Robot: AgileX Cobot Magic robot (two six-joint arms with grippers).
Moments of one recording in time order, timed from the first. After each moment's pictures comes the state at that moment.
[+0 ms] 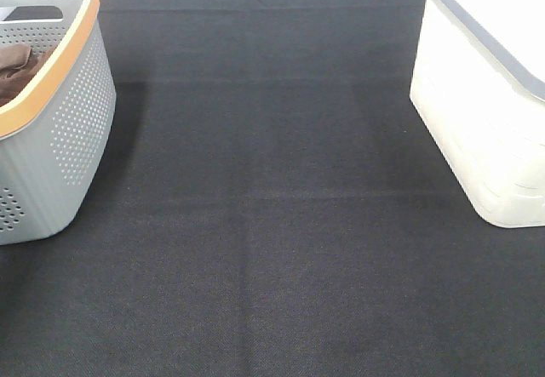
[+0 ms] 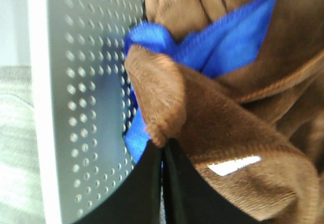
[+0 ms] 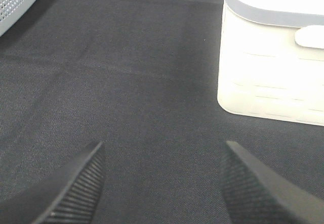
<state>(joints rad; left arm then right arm) 0.06 2.14 -1.92 0.37 1.15 -0.09 -0.01 -0.01 -0.50 0.23 1.08 -0.22</state>
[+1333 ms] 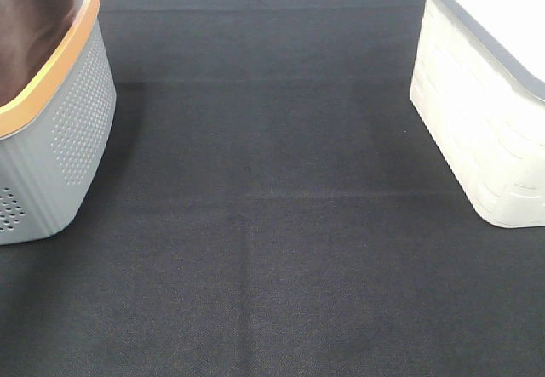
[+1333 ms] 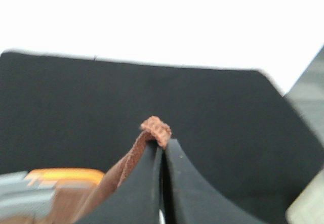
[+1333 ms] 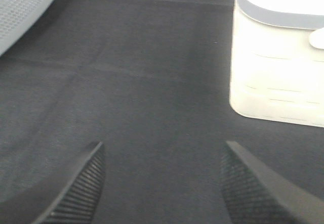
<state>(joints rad) -0.01 1.66 -2.12 -0.36 0.82 0.03 -0.01 -0.01 -0.50 0.28 1.07 -0.22</state>
